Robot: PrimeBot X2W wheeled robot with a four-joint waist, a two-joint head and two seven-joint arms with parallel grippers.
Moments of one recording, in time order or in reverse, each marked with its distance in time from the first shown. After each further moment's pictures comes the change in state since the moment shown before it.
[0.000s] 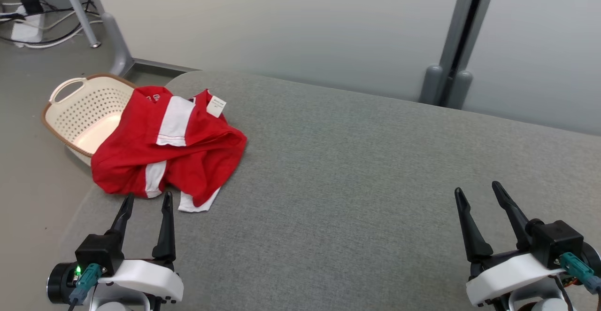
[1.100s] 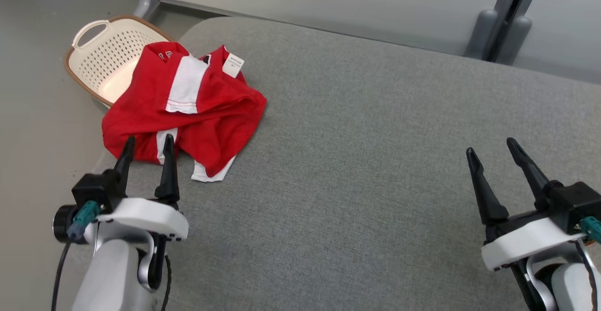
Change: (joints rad) left arm -0.193 -0.013 -0.004 0.110 -0.042 -0.008 0.000; right arm -0.078 -0.056 0.004 -0.076 -0.006 0.000 0.053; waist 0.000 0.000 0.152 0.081
